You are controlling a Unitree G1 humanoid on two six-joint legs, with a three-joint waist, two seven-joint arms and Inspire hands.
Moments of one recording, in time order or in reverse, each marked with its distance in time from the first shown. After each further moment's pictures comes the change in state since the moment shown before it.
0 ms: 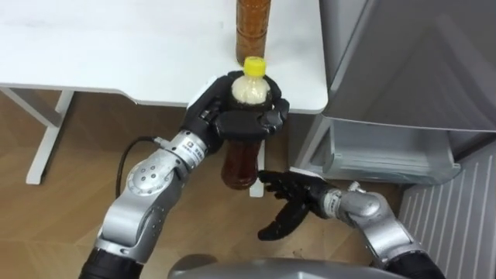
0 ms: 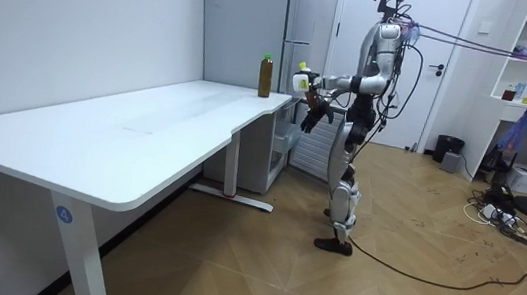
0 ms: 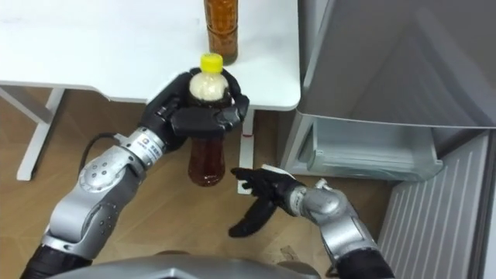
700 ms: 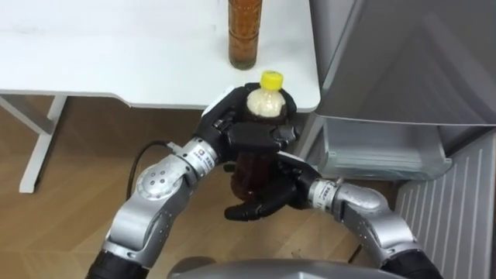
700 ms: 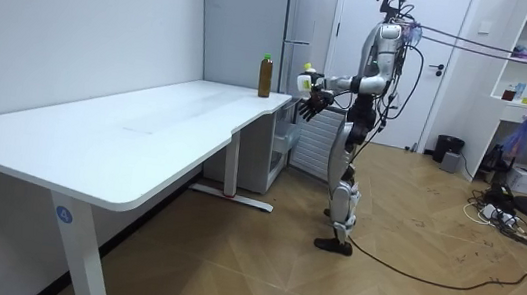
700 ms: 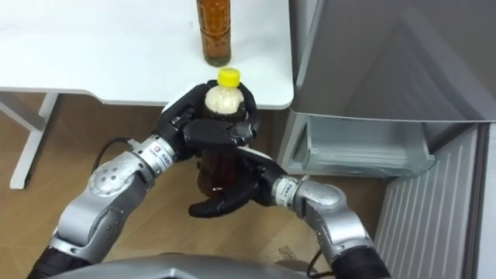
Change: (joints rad) left arm 0.006 -0.002 -0.062 0.000 -0.003 -0.001 -0.040; right arm 0.026 0.025 0.009 -0.026 0.488 -0.003 0.075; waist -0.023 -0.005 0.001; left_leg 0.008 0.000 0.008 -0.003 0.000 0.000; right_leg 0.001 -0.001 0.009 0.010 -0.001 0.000
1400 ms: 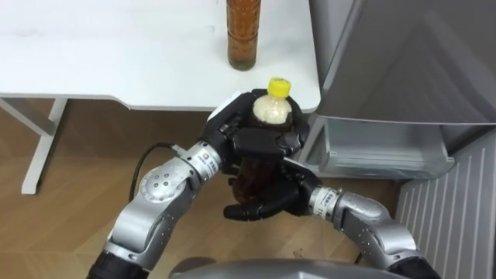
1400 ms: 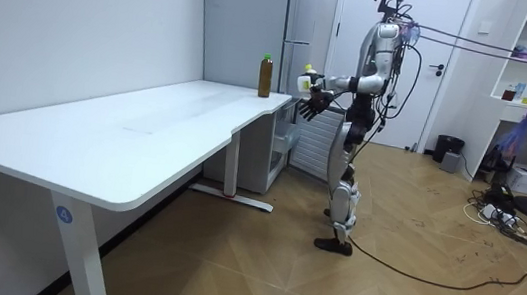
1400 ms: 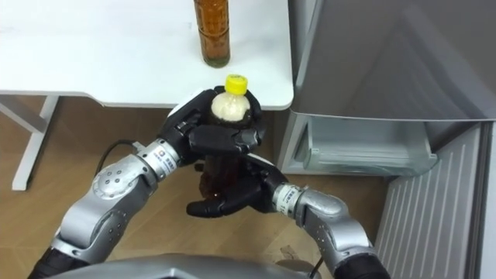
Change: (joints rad) left arm 0.002 0.011 -0.019 0.003 0.003 -0.002 0.000; right arm 0.008 -0.011 0.031 0.019 0.082 0.001 -0.015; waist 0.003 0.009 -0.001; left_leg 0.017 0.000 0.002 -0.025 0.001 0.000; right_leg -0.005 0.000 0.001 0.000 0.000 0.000
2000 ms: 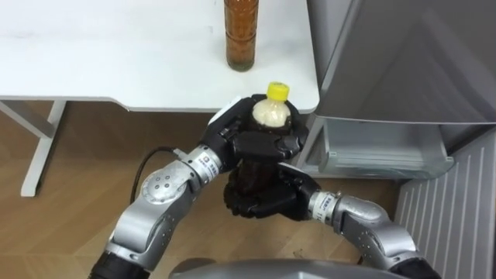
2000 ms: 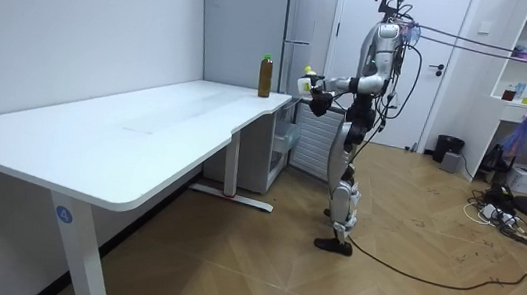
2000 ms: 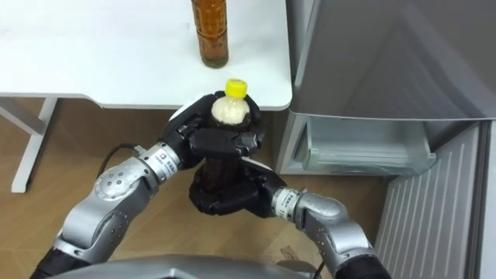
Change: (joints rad) left arm 0.000 -0.007 -0.002 0.035 -0.011 0.000 -0.006; right arm 0.000 -0.019 0.040 0.005 -0.001 -0.002 -0.004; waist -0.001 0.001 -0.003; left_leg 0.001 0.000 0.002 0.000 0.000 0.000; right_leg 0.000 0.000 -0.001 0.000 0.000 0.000
